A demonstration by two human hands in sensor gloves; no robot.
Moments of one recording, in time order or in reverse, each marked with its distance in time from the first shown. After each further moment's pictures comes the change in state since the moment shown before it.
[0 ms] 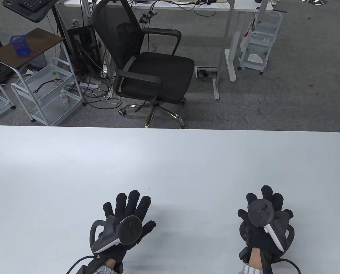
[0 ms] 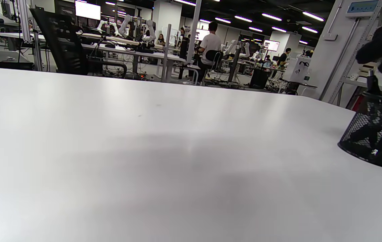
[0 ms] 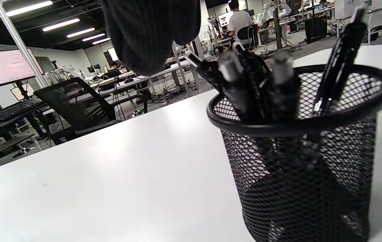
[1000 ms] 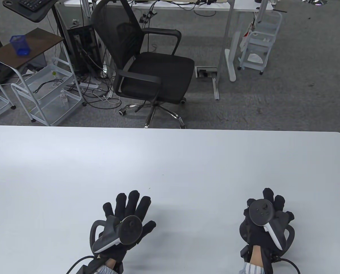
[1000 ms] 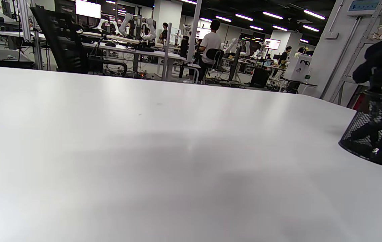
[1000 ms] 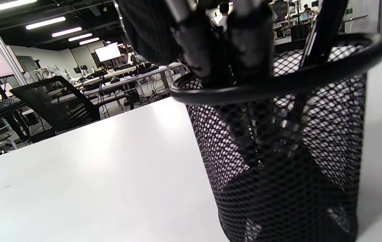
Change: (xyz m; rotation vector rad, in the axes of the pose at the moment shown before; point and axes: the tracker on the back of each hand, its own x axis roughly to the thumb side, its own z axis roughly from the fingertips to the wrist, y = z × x) left_hand 0.000 0.000 -0.001 -0.006 0.003 -0.001; right_hand -0.012 0.014 -0.011 -0.041 0.044 0.023
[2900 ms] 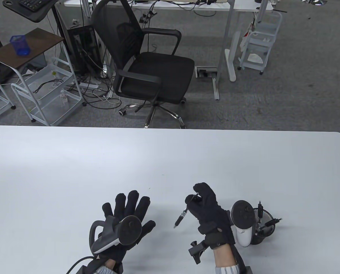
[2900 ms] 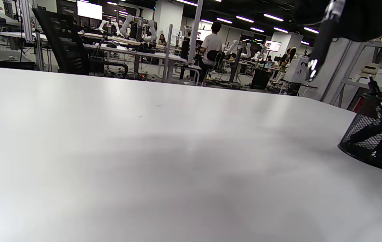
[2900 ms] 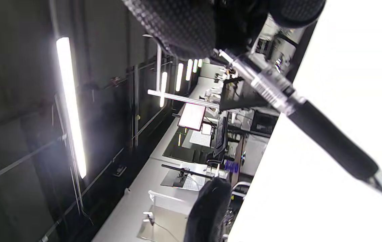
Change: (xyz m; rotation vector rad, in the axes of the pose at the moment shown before) left_hand -0.001 0.000 0.002 0.007 0.004 0.006; right_hand 0.104 0.033 0.026 0.289 -0.448 -1.170
